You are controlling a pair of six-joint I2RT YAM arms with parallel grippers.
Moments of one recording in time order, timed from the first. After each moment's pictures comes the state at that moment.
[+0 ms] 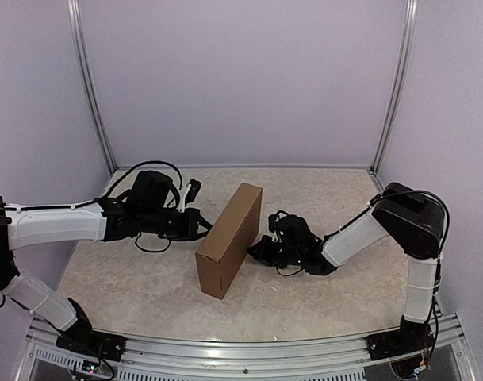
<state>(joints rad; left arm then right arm) -0.73 1.43 0.90 -0.09 0.32 -0.57 0.87 1.98 0.86 0.60 -0.05 0.99</state>
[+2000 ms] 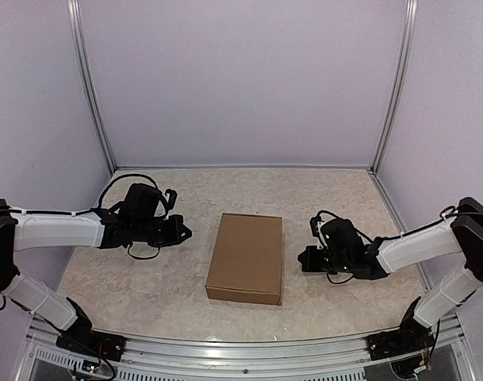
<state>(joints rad) -0.63 1.42 0.75 -0.03 0.12 -0.62 0.77 1.49 0.51 0.28 0.09 0.65</state>
